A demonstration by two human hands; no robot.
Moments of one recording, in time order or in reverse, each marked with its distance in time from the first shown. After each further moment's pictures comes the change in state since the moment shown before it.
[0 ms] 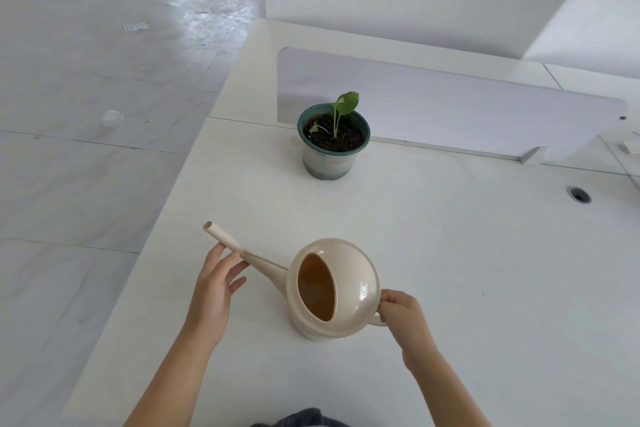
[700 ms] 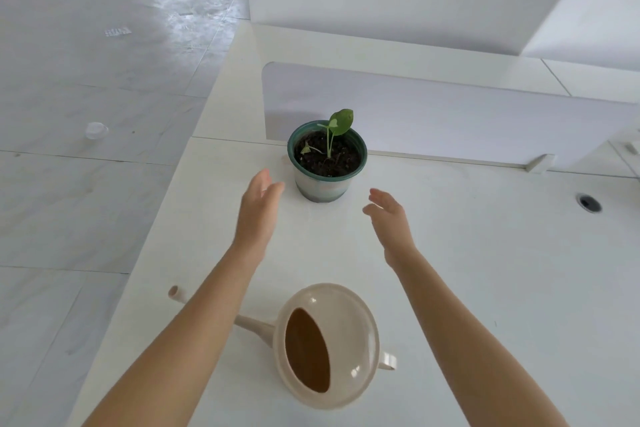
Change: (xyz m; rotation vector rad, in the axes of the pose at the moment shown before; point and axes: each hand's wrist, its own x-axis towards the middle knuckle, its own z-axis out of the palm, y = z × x) left_hand 0.098 0.083 0.109 0.359 -0.022 0.191; right_hand 0.120 -0.126 -0.005 0.241 0.080 -0.232
